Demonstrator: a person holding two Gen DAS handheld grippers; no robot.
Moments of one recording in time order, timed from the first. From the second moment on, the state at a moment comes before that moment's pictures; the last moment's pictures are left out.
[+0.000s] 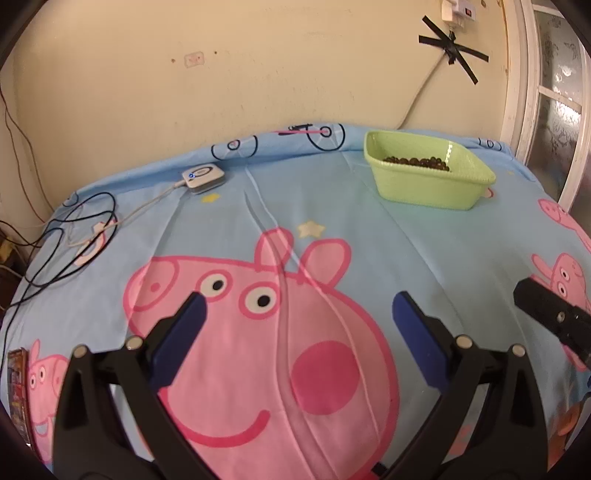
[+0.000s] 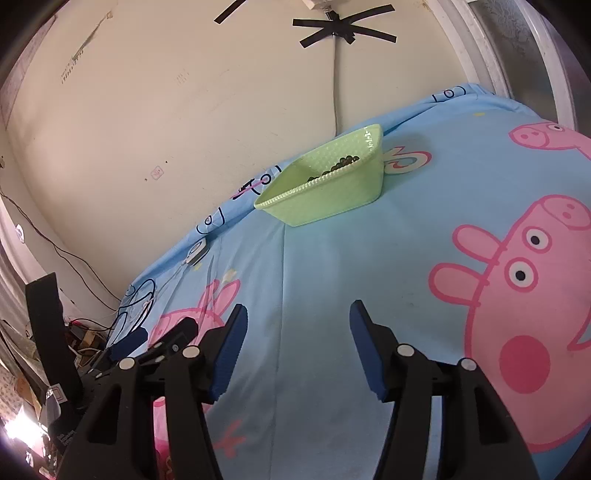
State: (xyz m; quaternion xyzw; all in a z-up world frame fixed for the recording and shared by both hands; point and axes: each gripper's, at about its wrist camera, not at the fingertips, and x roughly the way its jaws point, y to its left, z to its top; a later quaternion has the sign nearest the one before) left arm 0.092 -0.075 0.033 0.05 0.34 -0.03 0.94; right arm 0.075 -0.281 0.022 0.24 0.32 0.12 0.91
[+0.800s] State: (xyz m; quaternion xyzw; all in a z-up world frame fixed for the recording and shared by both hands) left arm 0.097 -0.074 0.025 0.05 0.37 -0.03 0.93; right arm 0.077 -0.284 0.021 0.24 0.32 0.13 0.91
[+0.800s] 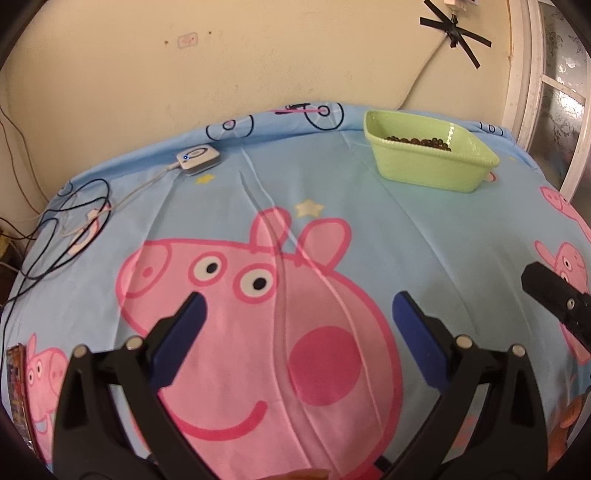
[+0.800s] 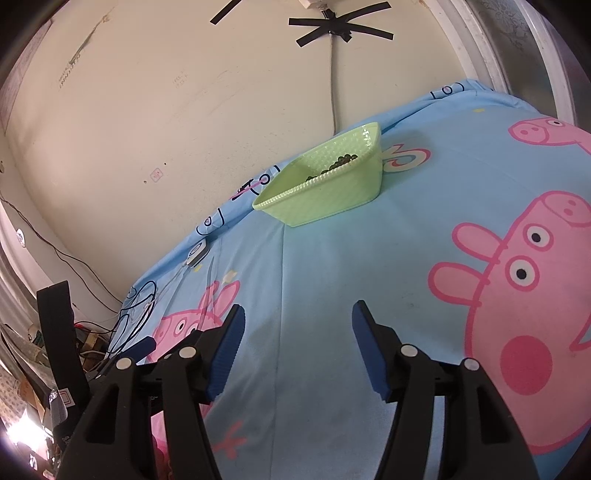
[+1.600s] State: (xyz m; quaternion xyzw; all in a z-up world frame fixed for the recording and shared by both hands) left arm 0.095 -0.080 0.021 0.05 0.38 -0.03 0.92; right arm 0.075 -0.283 0.019 0.25 0.32 0.12 0.91
